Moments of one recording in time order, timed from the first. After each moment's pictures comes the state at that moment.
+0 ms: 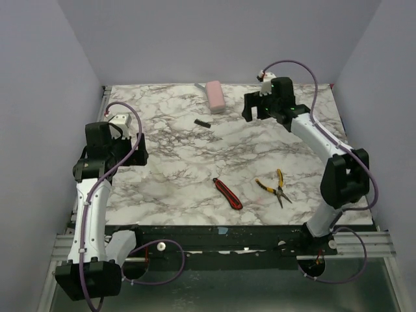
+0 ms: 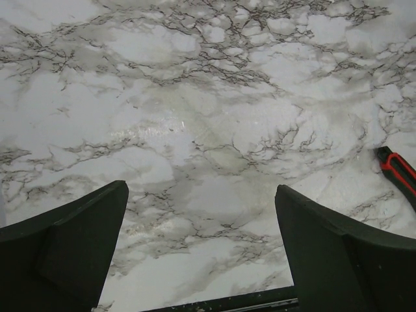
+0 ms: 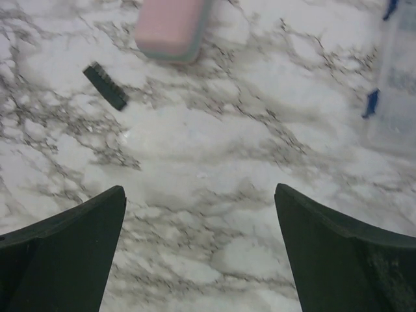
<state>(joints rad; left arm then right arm) 0.09 0.94 1.01 -0.79 0.26 0.05 0.28 1.68 1.37 -0.28 -0.16 0.01</state>
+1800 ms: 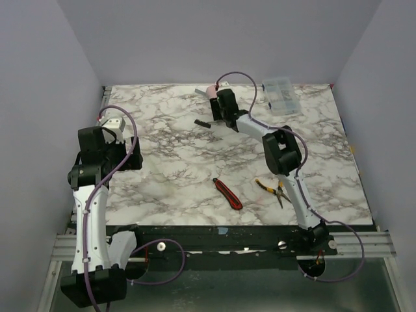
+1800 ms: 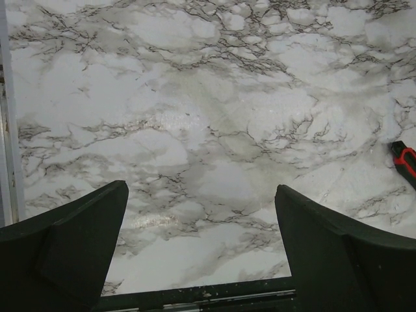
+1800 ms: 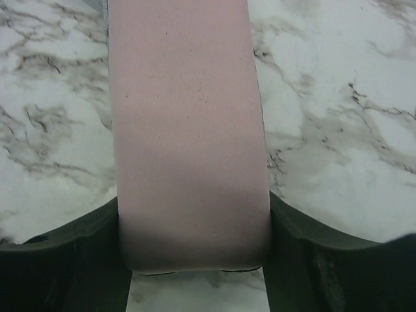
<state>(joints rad) 0.18 0.90 1.02 -0.86 0.26 0.07 0.52 2.57 2.09 -0.03 0.31 0.04</state>
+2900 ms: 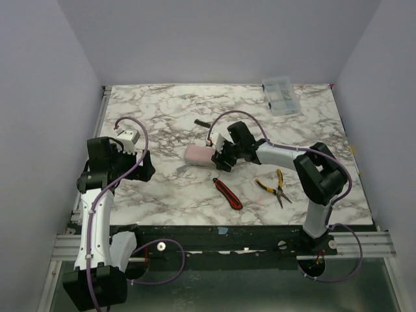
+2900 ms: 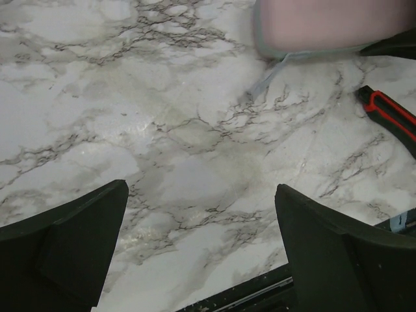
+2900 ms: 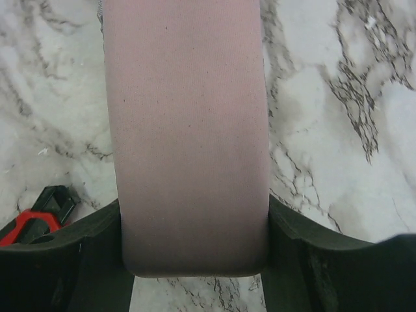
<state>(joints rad) 0.17 0.86 0.82 -0.76 0.48 0.21 0.63 1.87 1.11 -0.06 -0.34 -0.50</state>
